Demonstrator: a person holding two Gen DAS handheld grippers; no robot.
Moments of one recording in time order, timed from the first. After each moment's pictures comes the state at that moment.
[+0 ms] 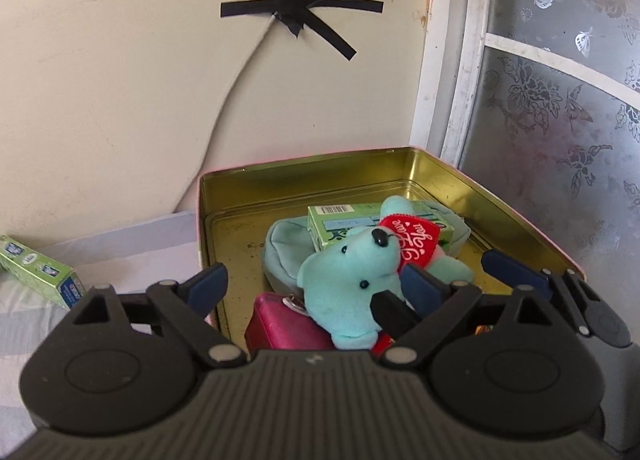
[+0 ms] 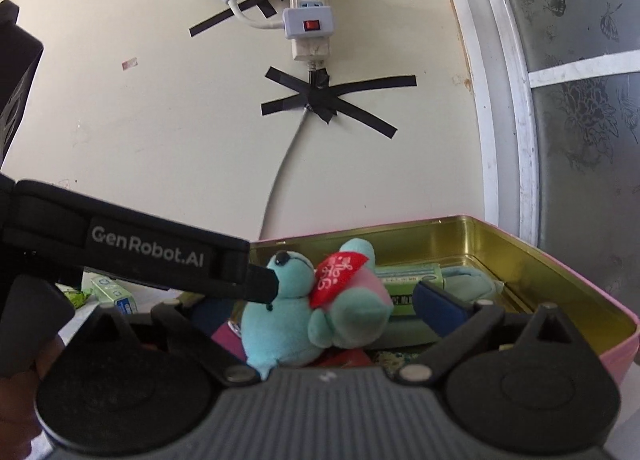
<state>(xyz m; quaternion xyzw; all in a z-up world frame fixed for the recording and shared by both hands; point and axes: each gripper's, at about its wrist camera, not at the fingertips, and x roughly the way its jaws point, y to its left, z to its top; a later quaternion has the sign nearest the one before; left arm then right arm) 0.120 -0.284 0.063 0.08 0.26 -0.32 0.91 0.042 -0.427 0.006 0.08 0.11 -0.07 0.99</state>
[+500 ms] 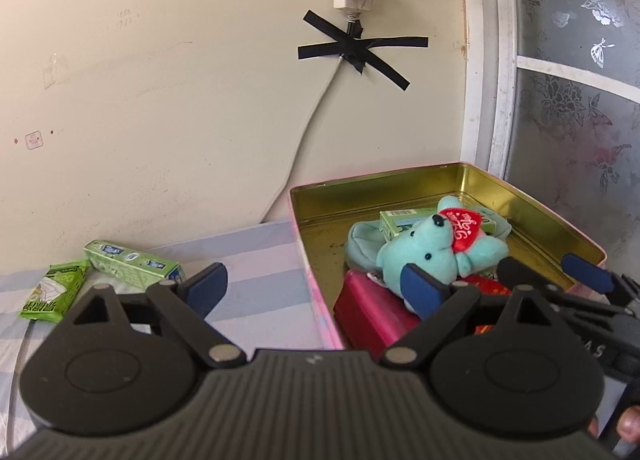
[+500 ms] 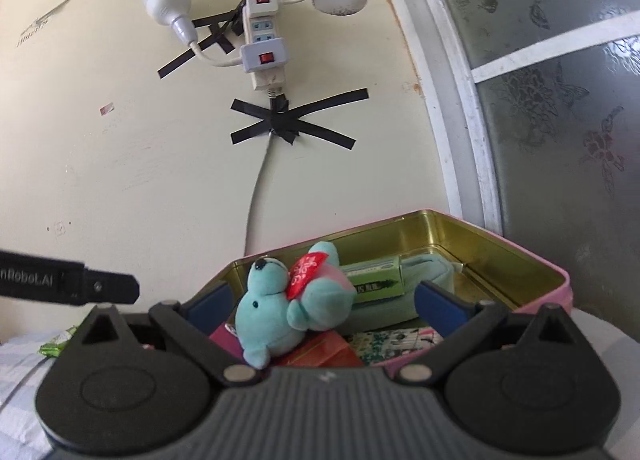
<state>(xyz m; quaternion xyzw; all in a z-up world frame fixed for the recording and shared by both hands) 0.083 -0.227 0.080 0.10 0.22 -0.24 0.94 0.001 -0.439 0.012 0.16 0.10 -0.11 0.98</state>
